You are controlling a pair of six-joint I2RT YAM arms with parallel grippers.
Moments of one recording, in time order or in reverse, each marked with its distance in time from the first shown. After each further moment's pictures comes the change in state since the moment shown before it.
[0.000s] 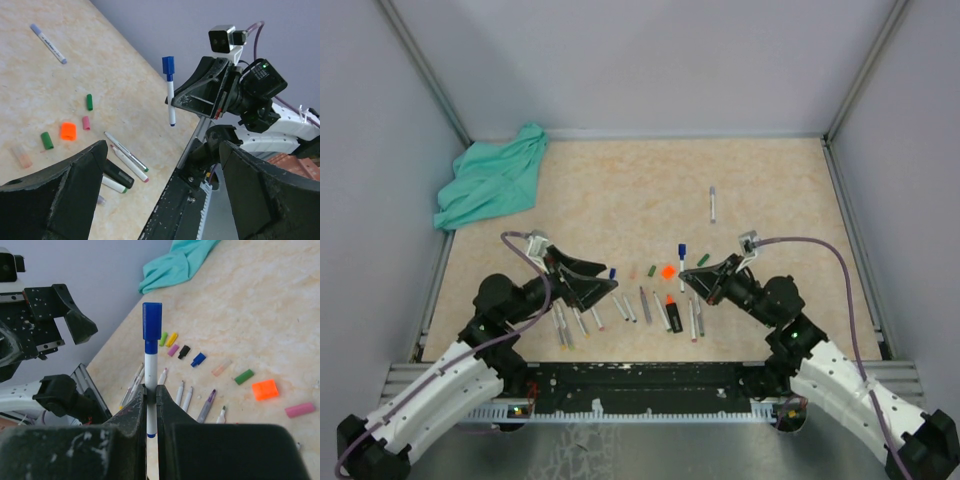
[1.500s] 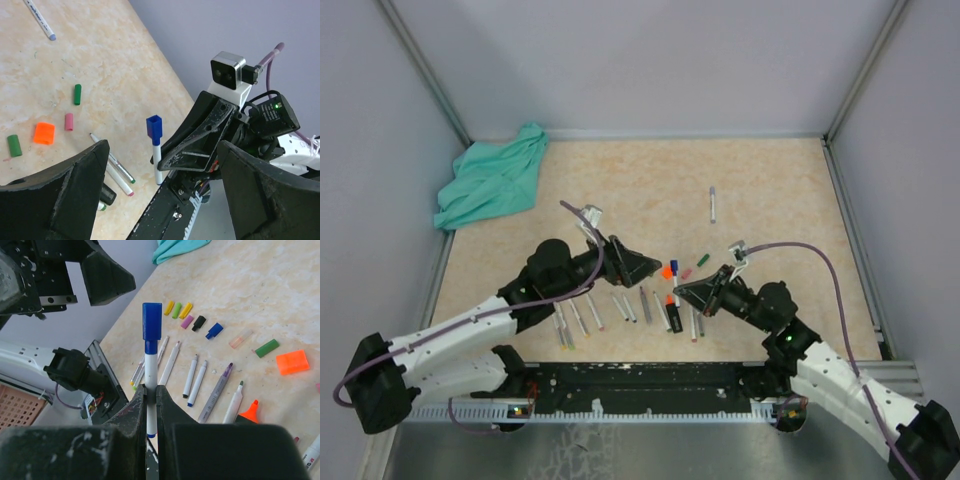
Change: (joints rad) left arm -0.212 0.471 0.251 0.039 -0.201 -0.070; right arm 0.027 0.014 -0.111 0.076 -0.086 0.067
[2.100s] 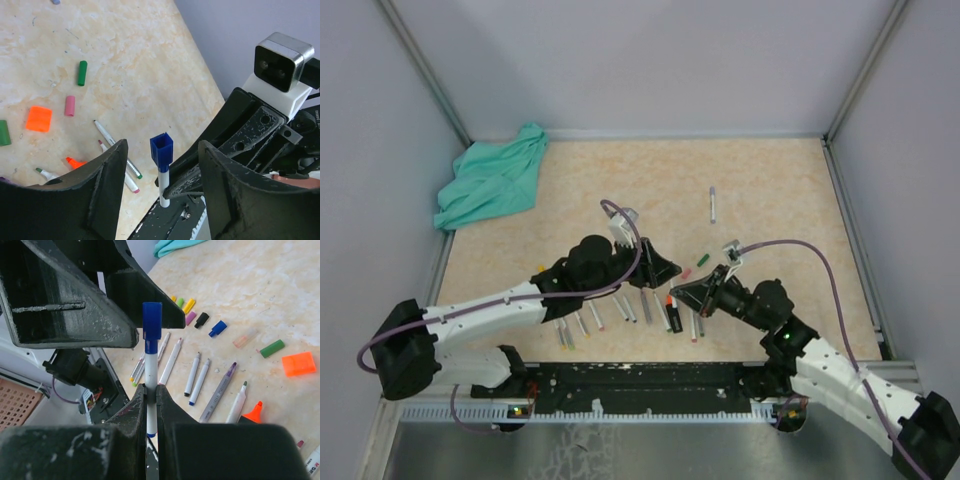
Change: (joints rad) left arm -0.128 0.250 0.151 -0.077 -0.139 -0.001; right arm 0.041 0.045 0.027 0.000 0.019 -0.031
